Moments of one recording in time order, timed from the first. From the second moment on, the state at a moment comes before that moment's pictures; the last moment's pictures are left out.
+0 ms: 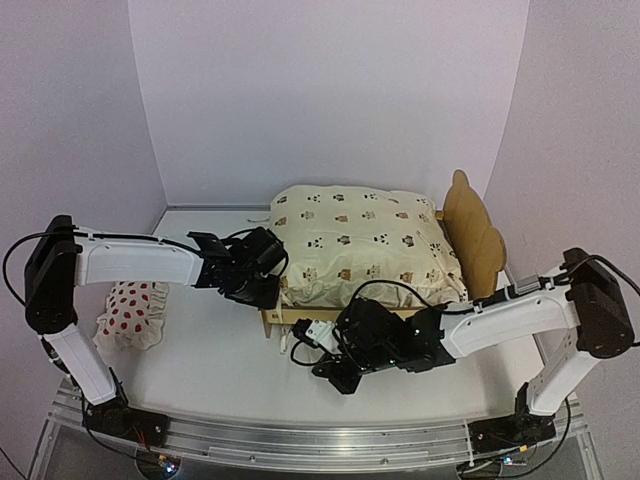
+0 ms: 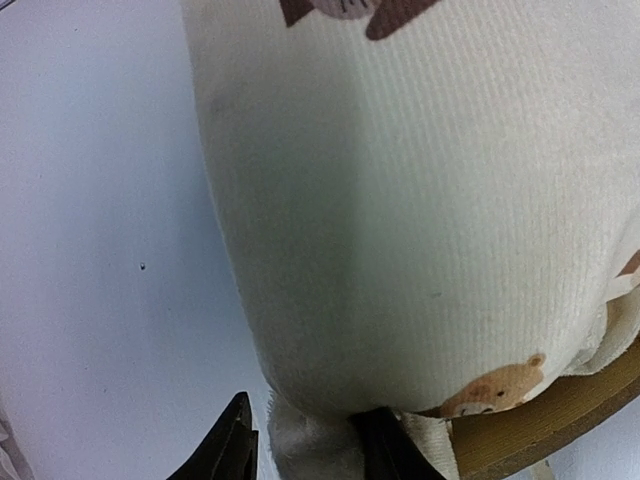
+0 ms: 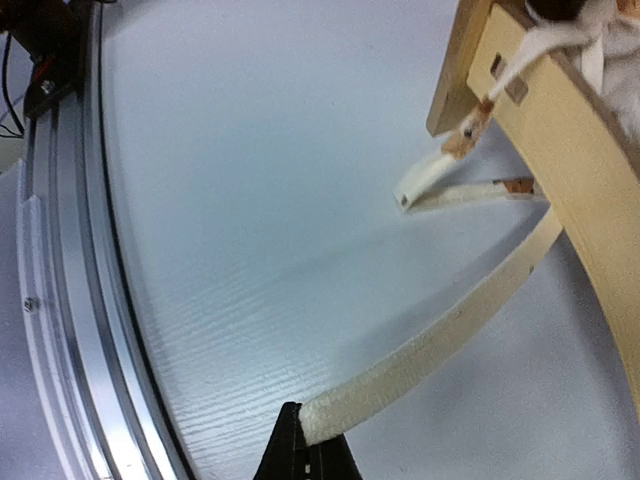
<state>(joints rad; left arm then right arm) -0.93 1.69 1.18 -0.54 -0.34 -0.58 1.23 1.67 0.94 -0.10 -0.03 0.10</state>
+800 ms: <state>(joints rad) -0.99 1.42 1.05 -0.60 -0.24 -0.60 1.26 1.81 1.17 -0.35 -0.12 0.17</state>
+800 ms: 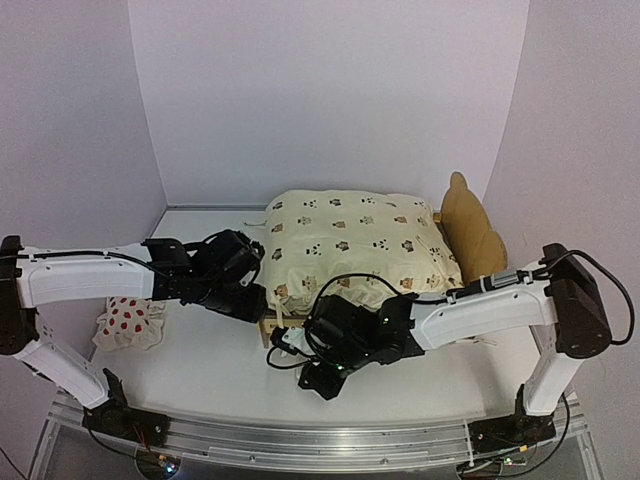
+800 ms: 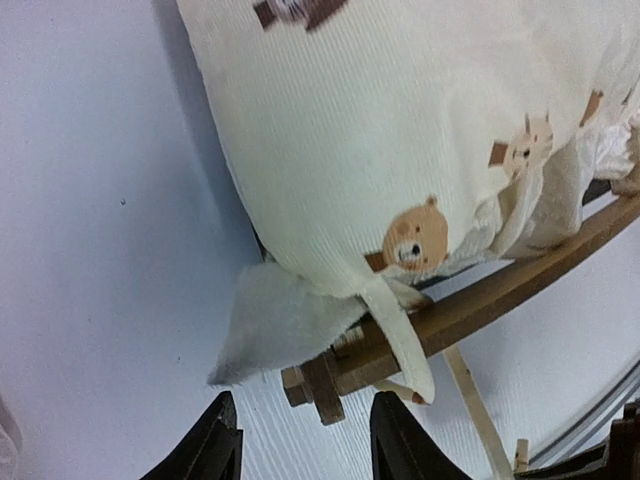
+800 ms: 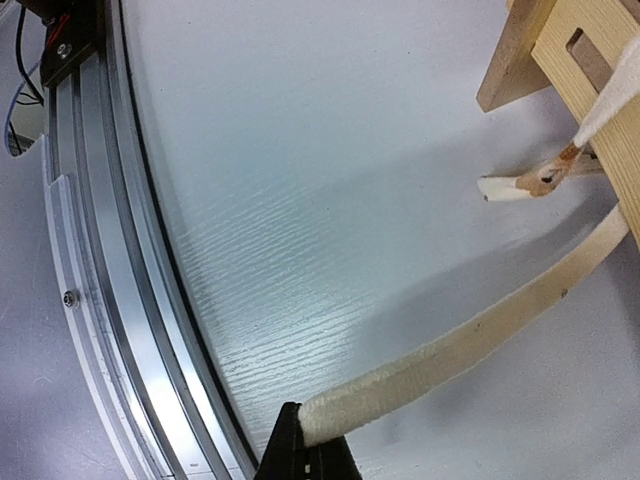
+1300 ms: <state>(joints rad) -1.01 1.50 1.01 -0.56 -0.17 -0.62 1.26 1.80 1.11 -0.35 -0.12 0.21</state>
